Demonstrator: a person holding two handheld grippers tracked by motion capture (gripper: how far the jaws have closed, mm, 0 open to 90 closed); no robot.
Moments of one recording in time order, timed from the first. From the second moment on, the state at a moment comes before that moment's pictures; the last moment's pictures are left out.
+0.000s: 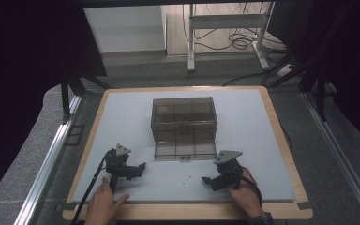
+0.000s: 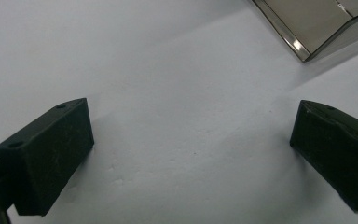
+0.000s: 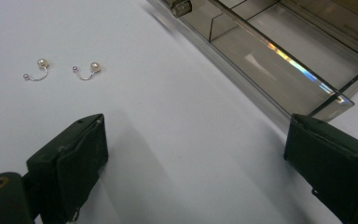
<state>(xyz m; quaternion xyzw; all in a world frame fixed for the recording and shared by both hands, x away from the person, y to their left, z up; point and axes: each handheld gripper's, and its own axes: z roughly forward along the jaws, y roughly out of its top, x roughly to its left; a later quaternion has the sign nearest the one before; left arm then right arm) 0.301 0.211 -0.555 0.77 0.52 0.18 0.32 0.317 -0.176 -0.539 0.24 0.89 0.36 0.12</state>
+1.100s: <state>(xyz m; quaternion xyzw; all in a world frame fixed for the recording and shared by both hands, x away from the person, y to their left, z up) 0.301 0.211 -0.555 0.77 0.52 0.18 0.32 0.317 -0.176 -0.538 0.25 0.89 0.36 0.12</state>
